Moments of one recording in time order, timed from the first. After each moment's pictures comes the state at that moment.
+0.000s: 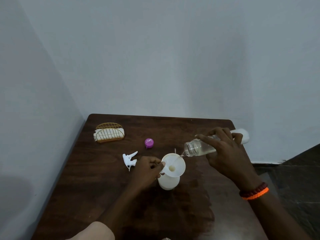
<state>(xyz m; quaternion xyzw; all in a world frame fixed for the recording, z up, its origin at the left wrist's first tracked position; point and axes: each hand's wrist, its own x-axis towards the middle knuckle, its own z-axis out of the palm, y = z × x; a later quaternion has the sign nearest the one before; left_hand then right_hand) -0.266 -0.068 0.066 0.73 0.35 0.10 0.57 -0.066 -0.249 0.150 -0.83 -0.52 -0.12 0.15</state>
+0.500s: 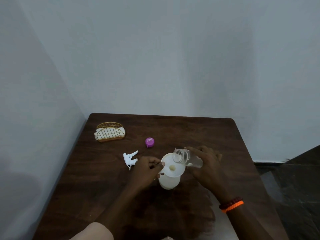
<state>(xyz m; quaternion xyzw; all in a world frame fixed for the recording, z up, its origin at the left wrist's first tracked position) -0.268 -0.066 0.064 0.73 0.35 0.09 0.57 -0.099 -0.234 0.083 -0.85 -0.43 0.03 0.30</state>
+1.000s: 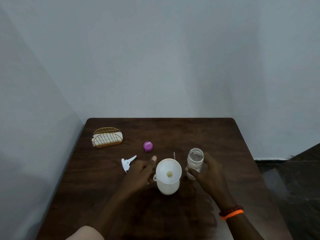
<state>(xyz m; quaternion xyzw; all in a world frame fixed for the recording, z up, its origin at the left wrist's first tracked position) -0.259 -0.054 0.061 0.71 0.41 0.07 0.56 -0.083 -0.245 0.057 -0.84 -0.31 0.10 0.43</state>
